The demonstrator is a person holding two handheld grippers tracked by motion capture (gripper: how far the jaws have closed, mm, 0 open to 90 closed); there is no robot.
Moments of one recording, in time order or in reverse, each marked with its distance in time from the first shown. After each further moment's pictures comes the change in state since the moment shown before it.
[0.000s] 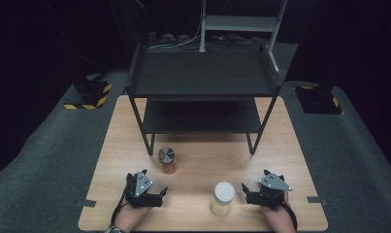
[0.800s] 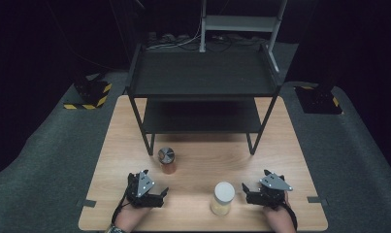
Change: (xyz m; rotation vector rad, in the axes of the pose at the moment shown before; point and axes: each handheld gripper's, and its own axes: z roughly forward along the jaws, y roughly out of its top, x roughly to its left) left arm 0.000 0.001 0.001 0.005 -0.007 0.015; right arm -0.001 -0.001 -0.001 -0.006 0.001 0.010
